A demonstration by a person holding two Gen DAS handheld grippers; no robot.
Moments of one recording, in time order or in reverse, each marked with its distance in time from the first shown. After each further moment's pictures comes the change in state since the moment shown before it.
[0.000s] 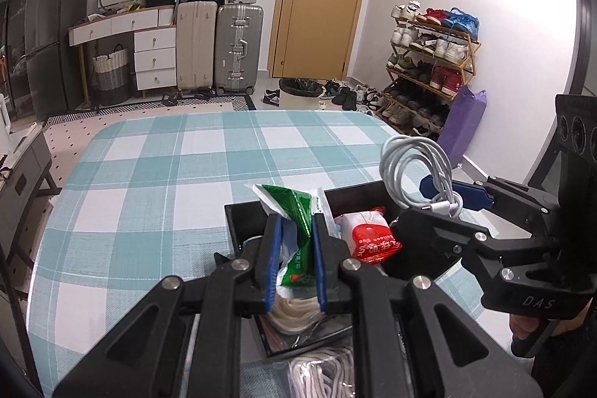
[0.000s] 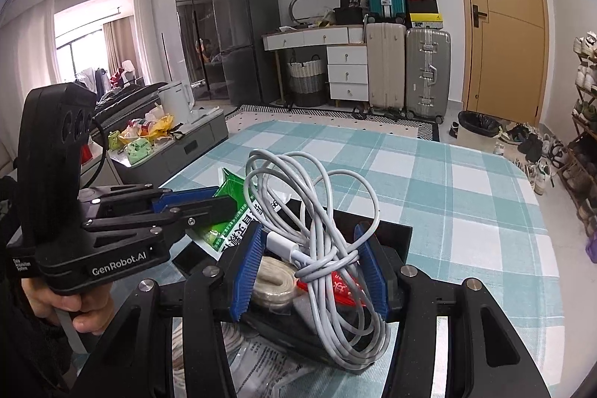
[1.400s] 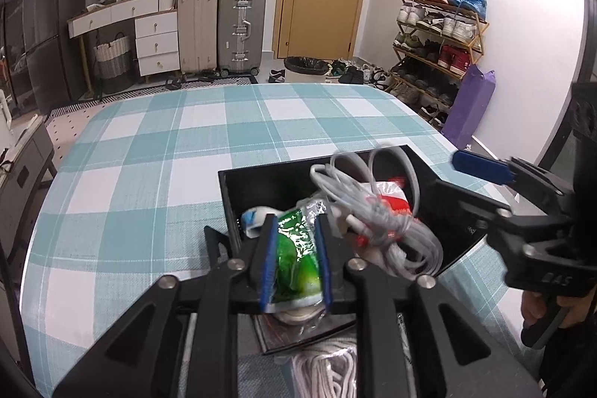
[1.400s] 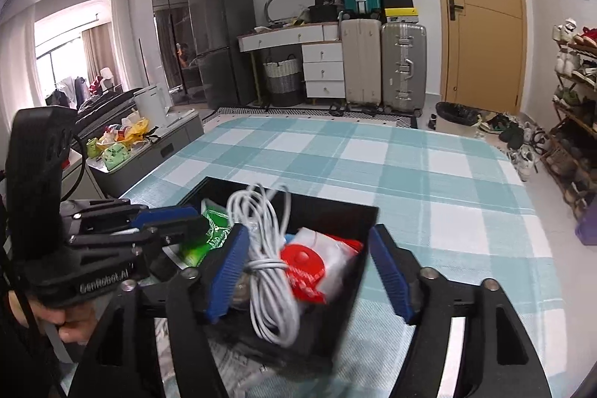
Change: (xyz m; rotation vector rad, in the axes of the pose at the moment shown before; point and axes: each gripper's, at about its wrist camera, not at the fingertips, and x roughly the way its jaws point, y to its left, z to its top) left arm 0.023 -0.001 -0.016 0.009 0.076 0.032; right arm 0.009 -0.028 -0.019 0.050 -0.009 -0.081
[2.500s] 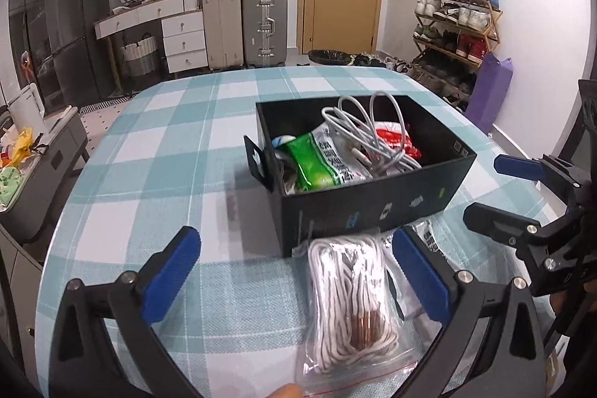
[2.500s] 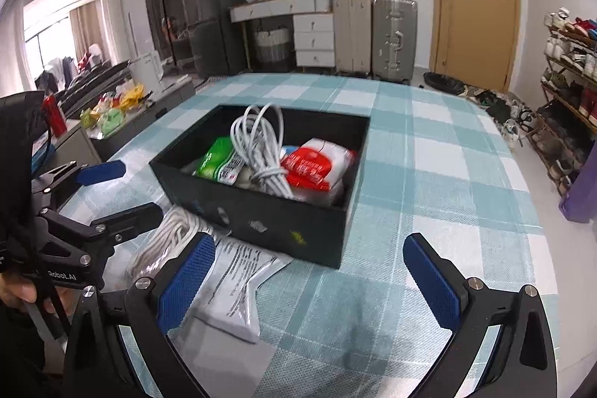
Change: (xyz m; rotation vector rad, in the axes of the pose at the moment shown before) left arm -0.046 -0.009 -0.063 0.010 0.009 0.123; right arm -0.040 0.021 -0.058 -0.014 0.136 -0.050
